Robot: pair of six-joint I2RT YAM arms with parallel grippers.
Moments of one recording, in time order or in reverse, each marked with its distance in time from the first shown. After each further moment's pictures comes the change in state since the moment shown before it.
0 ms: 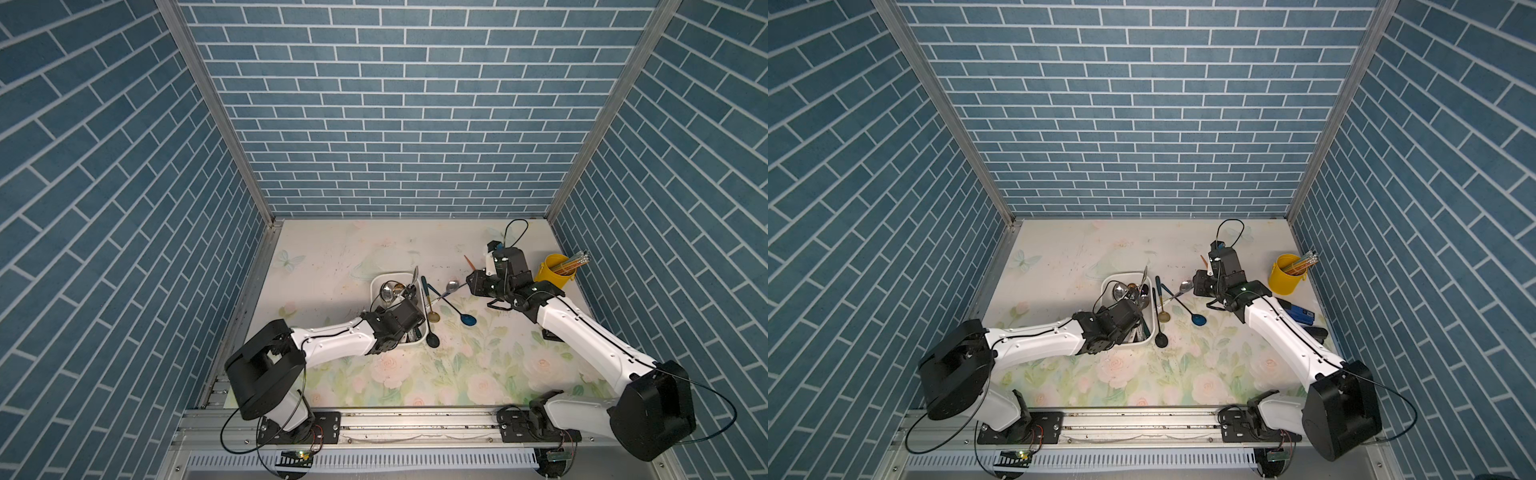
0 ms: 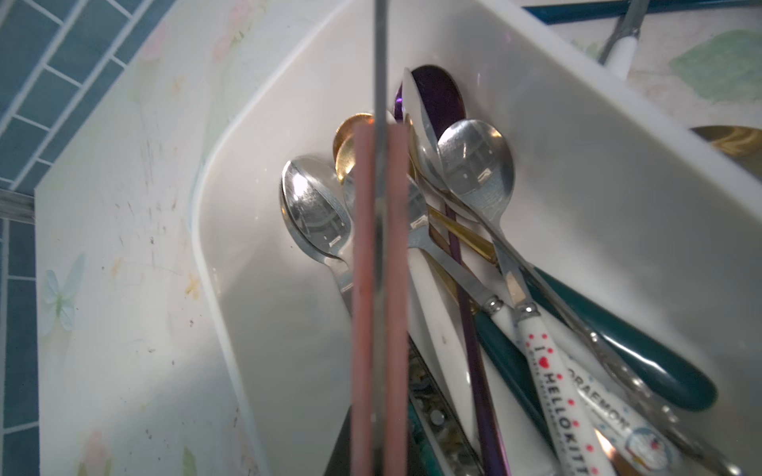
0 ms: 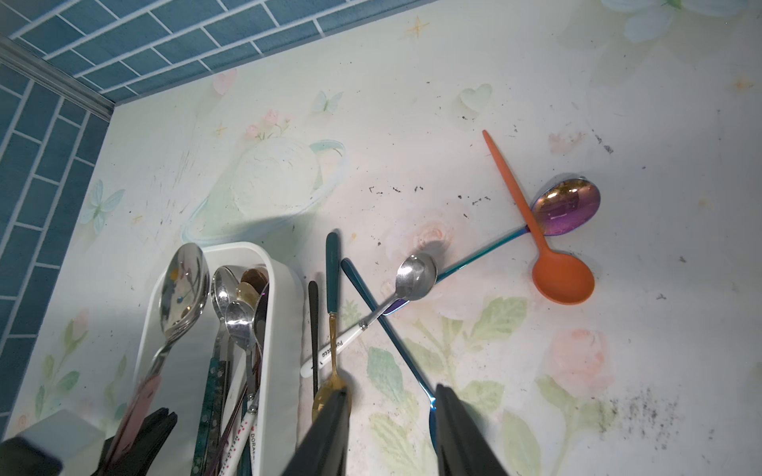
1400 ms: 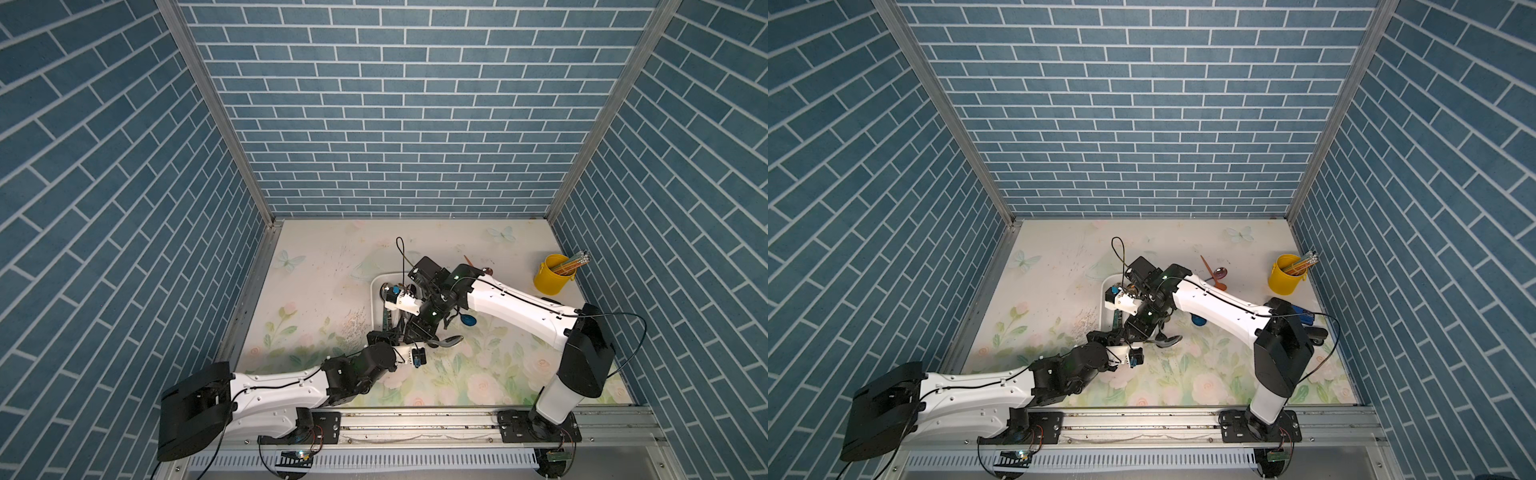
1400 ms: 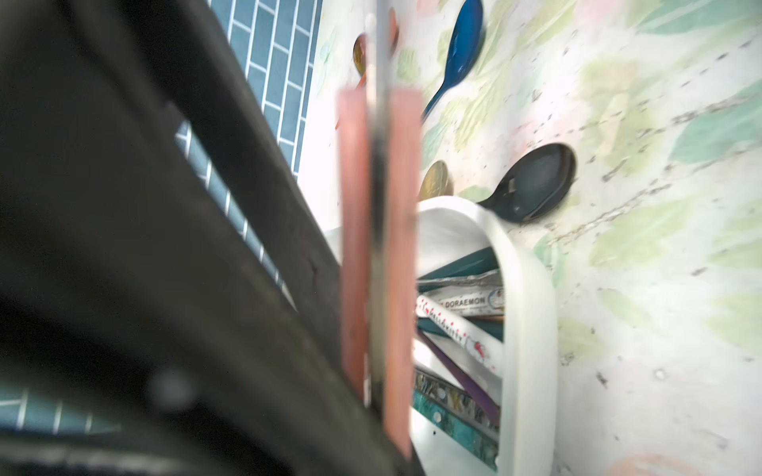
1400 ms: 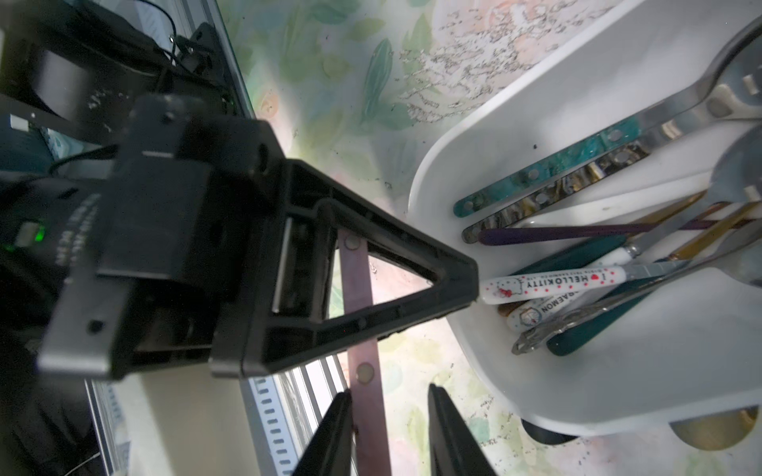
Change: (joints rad) left arm -0.233 -0.475 -0.517 0.623 -0.034 1.060; right arm 0.459 0.428 0.481 -0.533 -0.457 -0.580
